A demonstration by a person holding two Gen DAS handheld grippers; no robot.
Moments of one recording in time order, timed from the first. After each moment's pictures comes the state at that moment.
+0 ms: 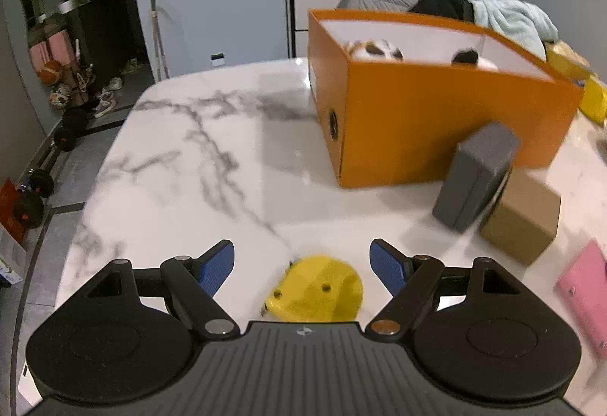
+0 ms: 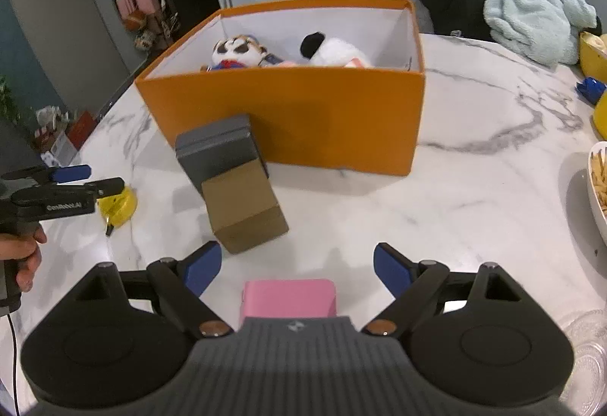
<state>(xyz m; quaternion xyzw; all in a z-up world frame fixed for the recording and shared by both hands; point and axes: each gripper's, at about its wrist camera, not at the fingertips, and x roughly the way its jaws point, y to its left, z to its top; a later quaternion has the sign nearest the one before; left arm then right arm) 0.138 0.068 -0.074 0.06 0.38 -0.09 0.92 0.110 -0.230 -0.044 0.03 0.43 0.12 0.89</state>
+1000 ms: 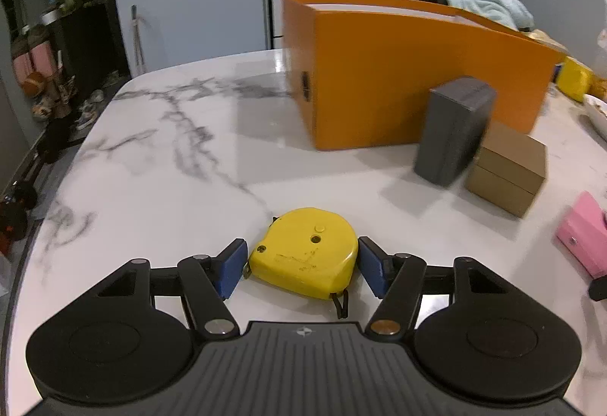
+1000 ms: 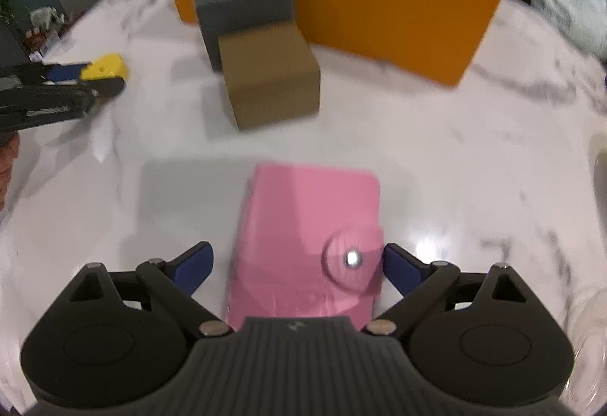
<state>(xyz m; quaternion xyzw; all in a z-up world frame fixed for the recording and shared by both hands) 0.114 0.064 -0.102 0.07 0.36 -0.13 0.92 0.097 -0.191 -0.107 -0.07 0.53 0.12 0.84</state>
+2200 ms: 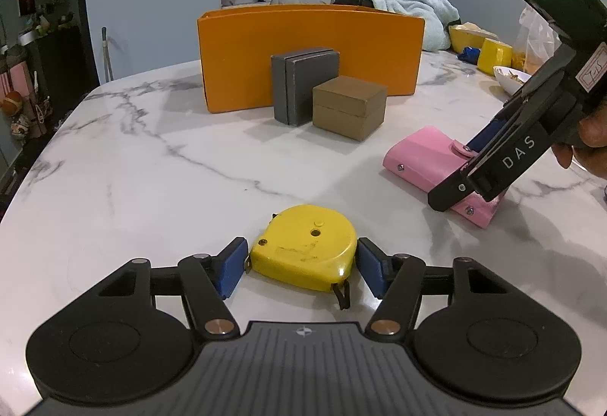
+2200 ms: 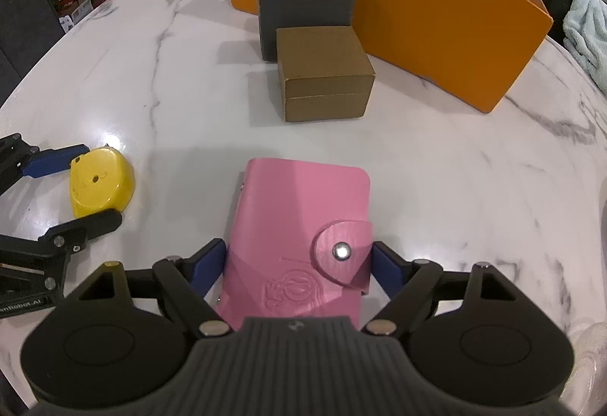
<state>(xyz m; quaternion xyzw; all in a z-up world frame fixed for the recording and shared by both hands) -0.012 0.010 -0.108 0.07 0.32 -0.17 0.93 0.082 -0.173 -0.105 -0.13 0.51 0.18 0.83</state>
